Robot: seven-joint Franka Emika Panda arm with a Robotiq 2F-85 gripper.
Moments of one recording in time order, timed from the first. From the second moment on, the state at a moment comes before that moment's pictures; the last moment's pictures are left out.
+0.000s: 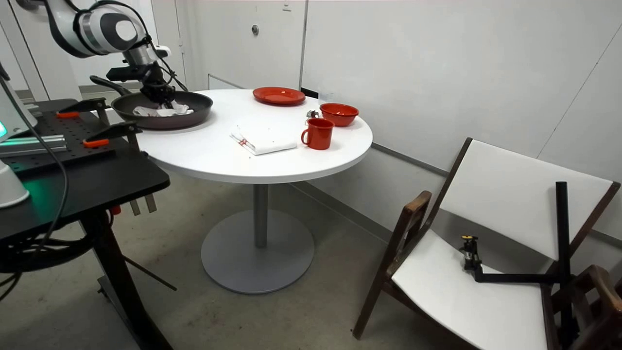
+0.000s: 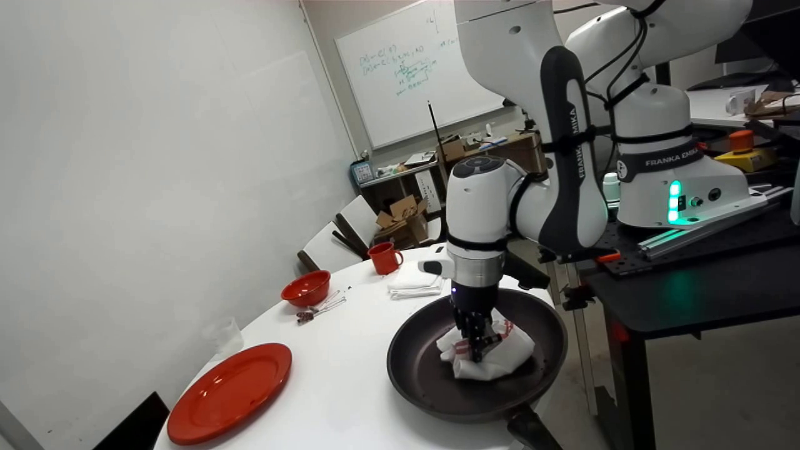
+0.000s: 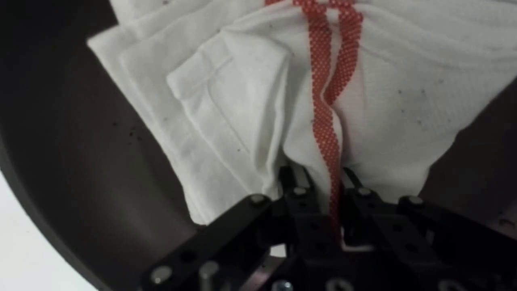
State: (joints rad) arm 0.90 0.67 -0.34 -2.54 0.01 3.37 0.17
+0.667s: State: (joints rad) arm 0.83 0.64 -0.21 -2.61 0.16 3.45 0.11
